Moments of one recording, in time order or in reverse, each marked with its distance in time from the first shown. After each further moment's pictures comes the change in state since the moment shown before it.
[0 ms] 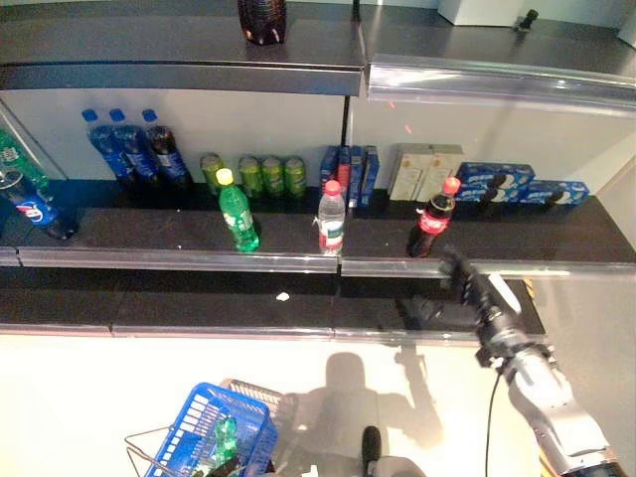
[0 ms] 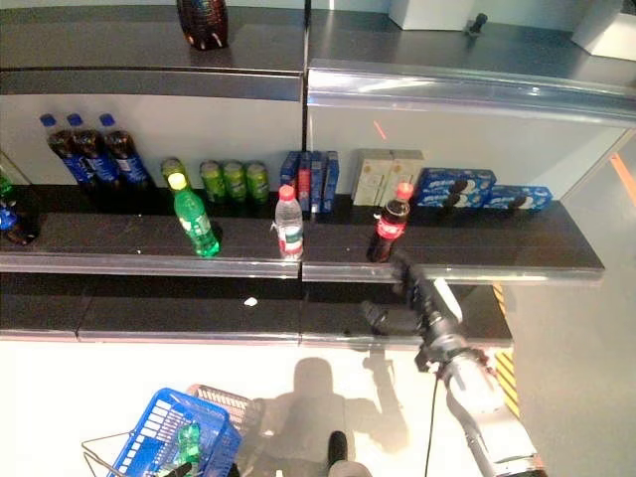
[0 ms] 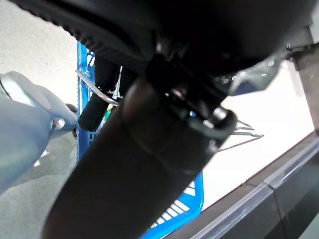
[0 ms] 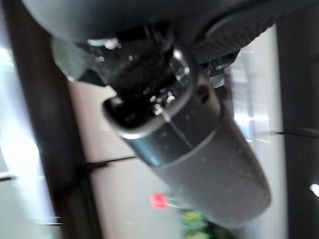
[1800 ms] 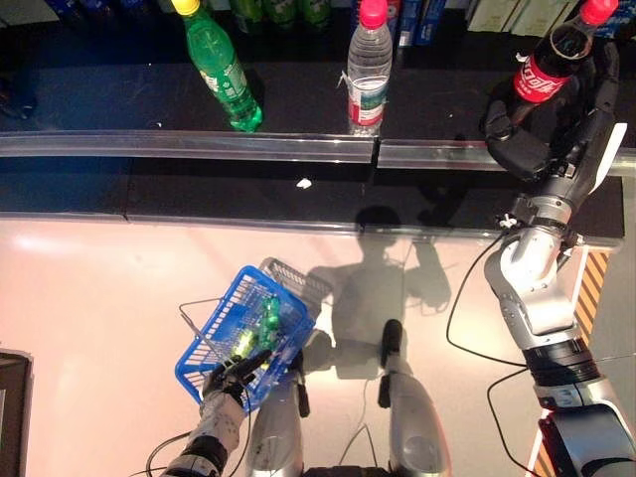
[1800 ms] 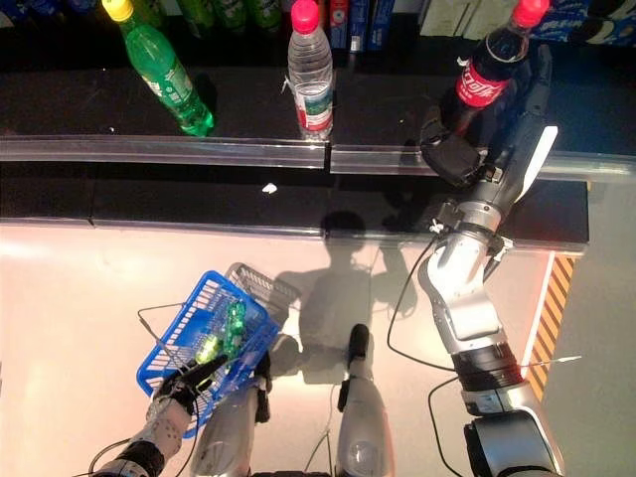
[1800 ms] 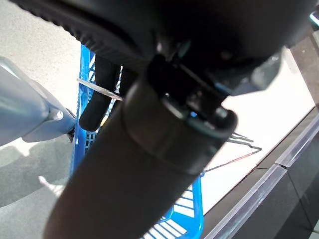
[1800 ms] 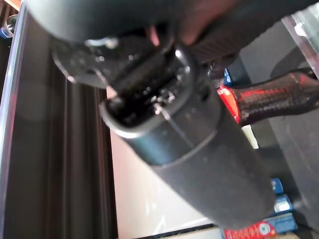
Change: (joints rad) left arm -0.384 0.009 -0.202 -0.079 -0.094 -0.012 0.076; right arm -0.648 0.056 0.112 0.233 -0.047 -0.155 -0.685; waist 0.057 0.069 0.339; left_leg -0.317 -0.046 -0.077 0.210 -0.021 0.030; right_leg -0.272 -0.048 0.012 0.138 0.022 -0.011
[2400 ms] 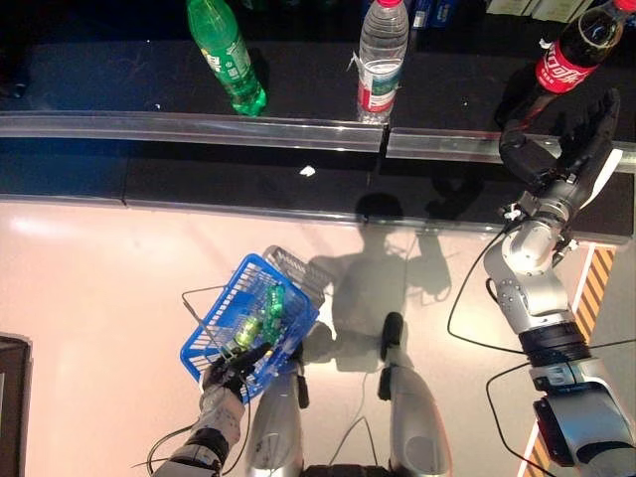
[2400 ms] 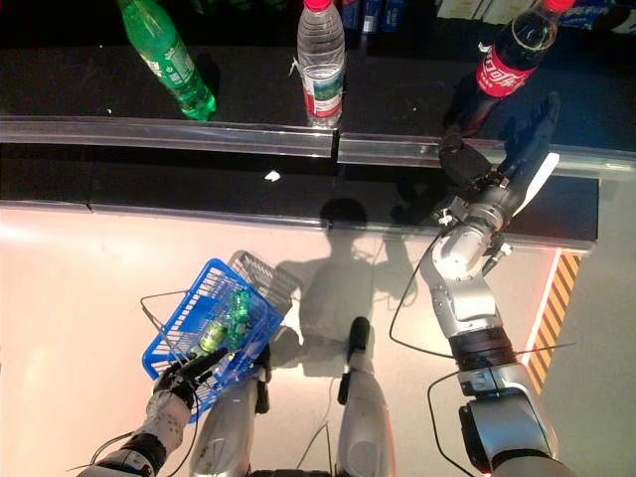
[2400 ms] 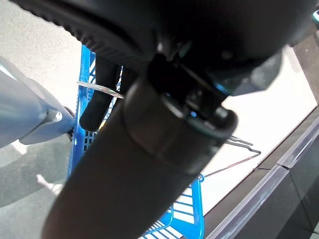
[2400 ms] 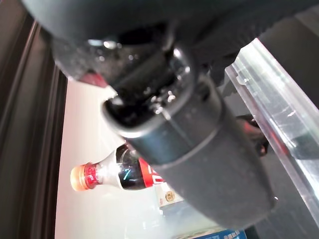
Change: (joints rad) left arm -0.043 0.004 -0.004 0.111 -0.004 -0.072 -0.100; right arm -0.107 0.008 0.005 0.220 0.126 0.003 -0.072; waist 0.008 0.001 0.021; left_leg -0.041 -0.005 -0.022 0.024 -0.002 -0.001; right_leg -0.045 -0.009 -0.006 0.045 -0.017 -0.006
